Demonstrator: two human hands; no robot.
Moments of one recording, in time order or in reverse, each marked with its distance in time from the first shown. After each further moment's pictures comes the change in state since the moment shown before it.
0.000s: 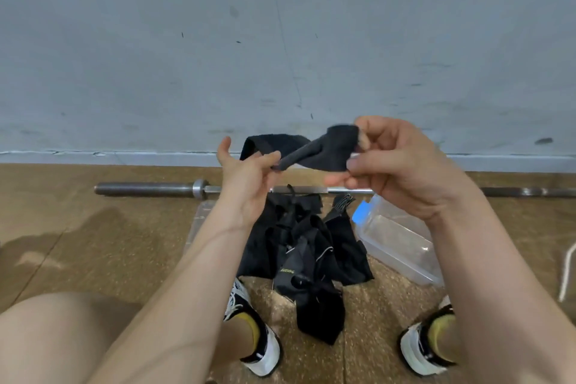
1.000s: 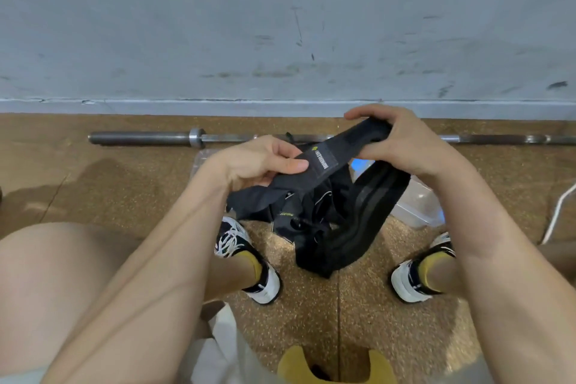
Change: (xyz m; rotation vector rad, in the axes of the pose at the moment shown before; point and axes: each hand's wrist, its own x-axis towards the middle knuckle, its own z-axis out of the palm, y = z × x) left_hand -0.013 -0.025 -0.042 0.727 -0.777 -0.391; right_hand -0.019 0.062 -0.037 -0.764 0.177 0.231
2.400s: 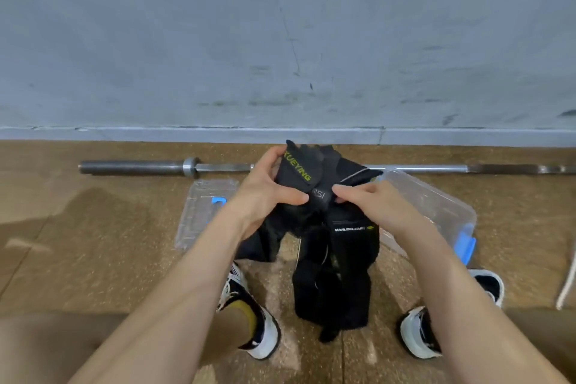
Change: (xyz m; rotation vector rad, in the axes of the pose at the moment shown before) left_hand 0.051 0.001 -0.007 -0.189 0.404 0.251; right_hand 0.047 0.043 0.029 0.118 0.000 0.431
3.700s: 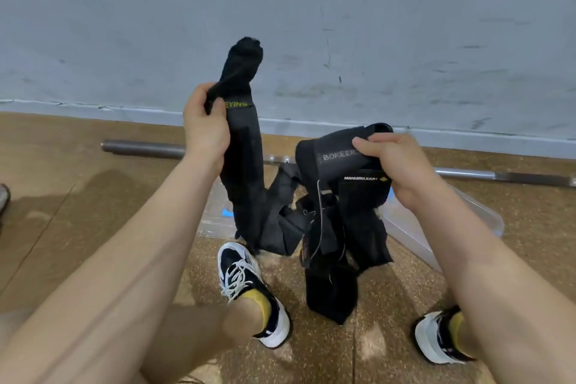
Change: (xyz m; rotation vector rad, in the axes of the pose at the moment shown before) left_hand 0.022 0.039 -0.103 0.216 0.769 0.325; right_hand 0.041 -0.043 0.017 0.378 0.139 -0.189
